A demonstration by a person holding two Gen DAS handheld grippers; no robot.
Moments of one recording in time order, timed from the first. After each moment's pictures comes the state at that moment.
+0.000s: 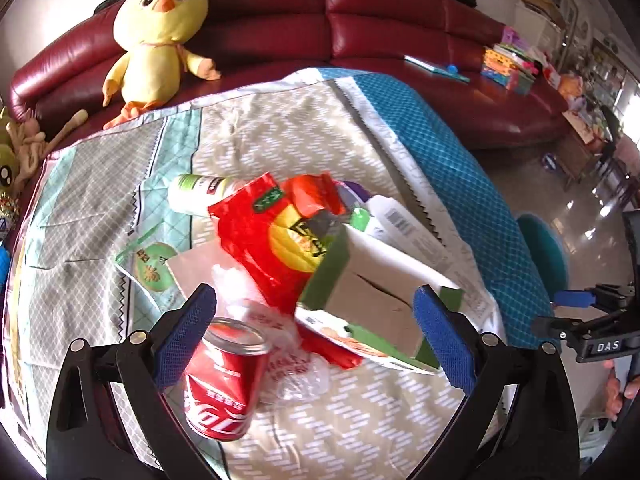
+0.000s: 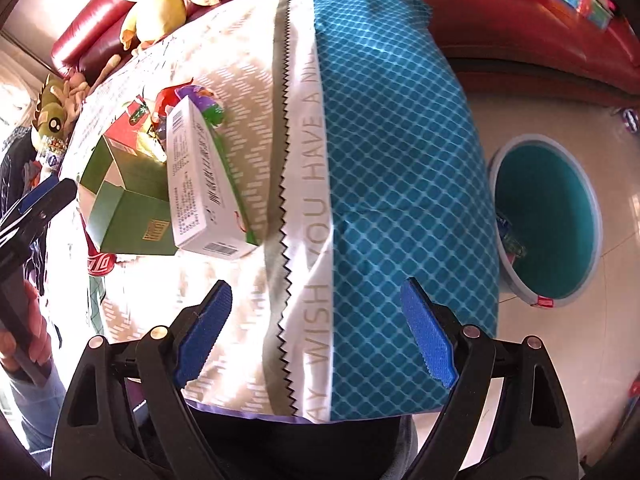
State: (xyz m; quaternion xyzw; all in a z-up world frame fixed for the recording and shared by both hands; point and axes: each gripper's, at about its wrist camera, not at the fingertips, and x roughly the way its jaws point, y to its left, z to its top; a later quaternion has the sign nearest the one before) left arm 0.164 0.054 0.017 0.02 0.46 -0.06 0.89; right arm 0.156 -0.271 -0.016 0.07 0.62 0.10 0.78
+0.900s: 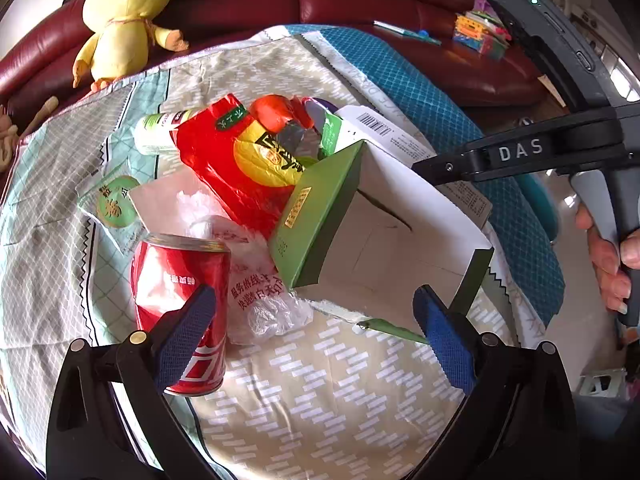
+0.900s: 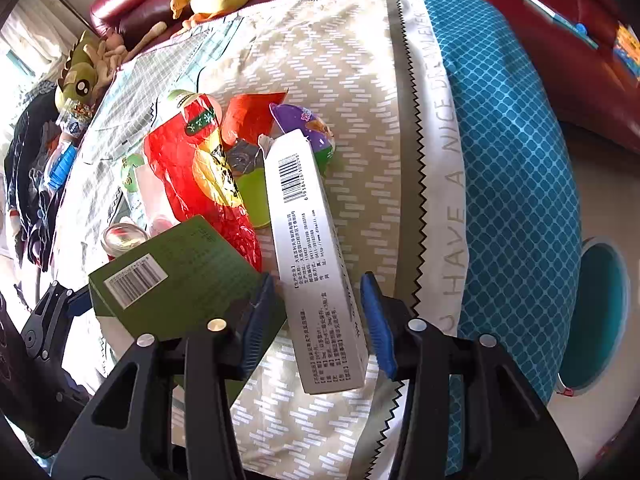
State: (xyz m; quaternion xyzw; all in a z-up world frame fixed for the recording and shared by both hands) left arm 0.118 0.047 -0.036 0.03 0.49 -0.12 0.86; right arm 0.230 -0.163 -0.024 0.01 0.61 0.18 0.77
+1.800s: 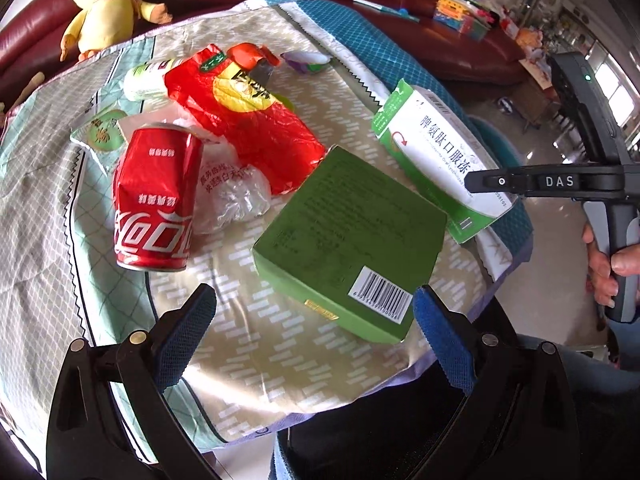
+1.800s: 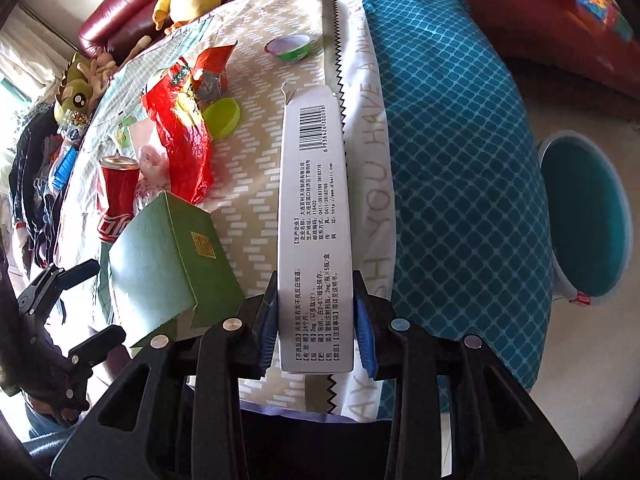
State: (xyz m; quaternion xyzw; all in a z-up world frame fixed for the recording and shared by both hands) left arm 0.048 0.049 -0.046 0.01 0.53 -0.15 0.83; right arm 0.127 -0.242 -0.036 0.07 0.61 0.15 0.78
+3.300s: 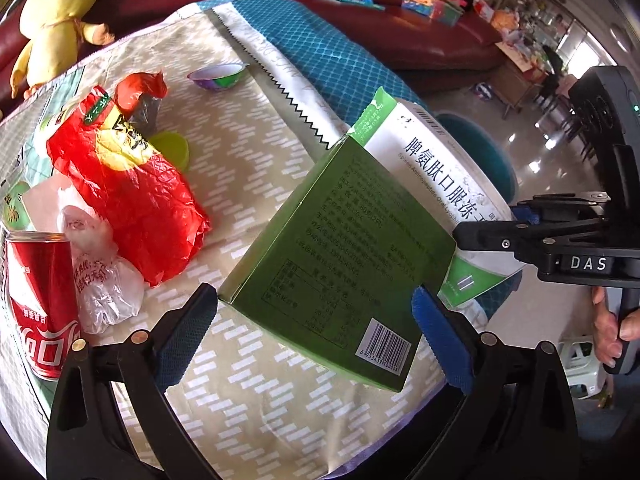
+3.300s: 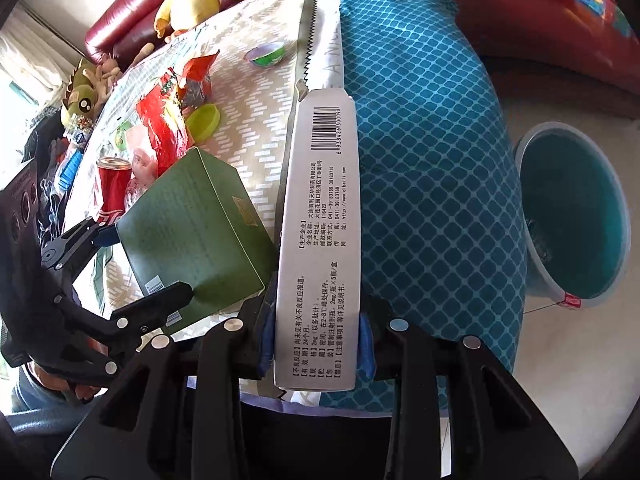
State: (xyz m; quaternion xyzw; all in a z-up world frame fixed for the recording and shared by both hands) left arm 0.110 -0.045 -0.069 0.04 0.53 -0.20 0.82; right arm 0.119 -0.287 -0.039 0.07 0.60 0.16 0.78
